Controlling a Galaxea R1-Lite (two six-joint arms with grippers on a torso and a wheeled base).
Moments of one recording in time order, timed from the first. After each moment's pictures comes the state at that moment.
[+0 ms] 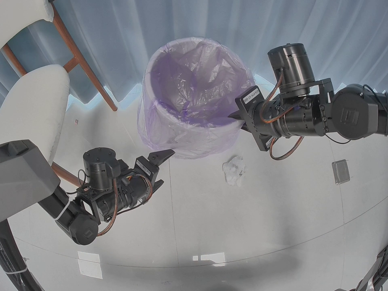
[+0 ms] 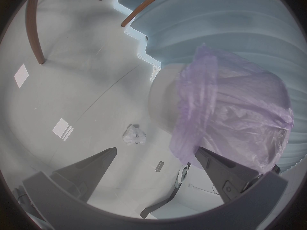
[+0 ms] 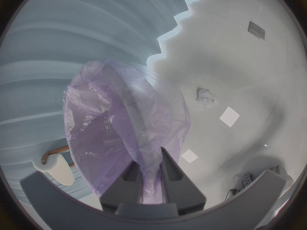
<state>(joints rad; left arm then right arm) -0.46 2.00 -0.63 -1.20 -0.13 -1.23 0.52 1.87 -1.58 0.19 -0.12 1.27</state>
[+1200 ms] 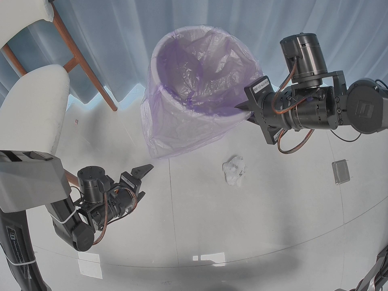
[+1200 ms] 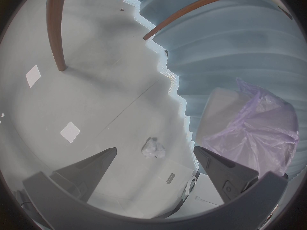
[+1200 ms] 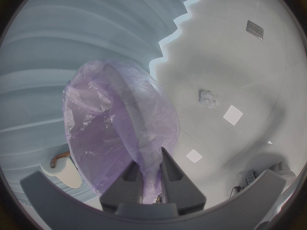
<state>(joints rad) -0.34 2.15 -0.50 -1.42 -0.12 -1.23 0.51 1.82 -1.58 0.21 -0.12 1.30</state>
